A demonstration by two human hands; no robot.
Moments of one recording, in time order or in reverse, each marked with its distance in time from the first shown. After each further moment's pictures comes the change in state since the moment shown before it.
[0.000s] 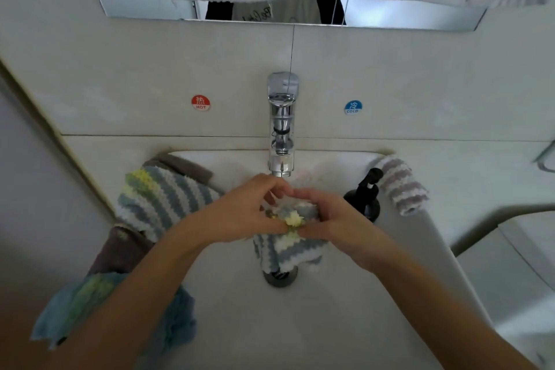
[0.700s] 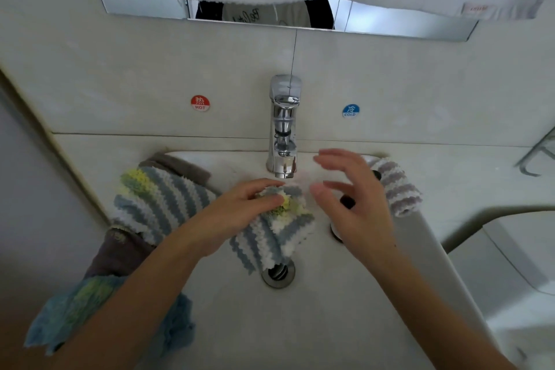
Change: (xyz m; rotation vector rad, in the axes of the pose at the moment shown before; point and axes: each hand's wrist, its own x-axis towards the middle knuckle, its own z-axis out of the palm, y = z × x) left_hand -0.011 0.002 0.000 -0.575 0.090 -0.255; right_hand -0.012 -0.020 0.009 -0.277 0.539 -0.577
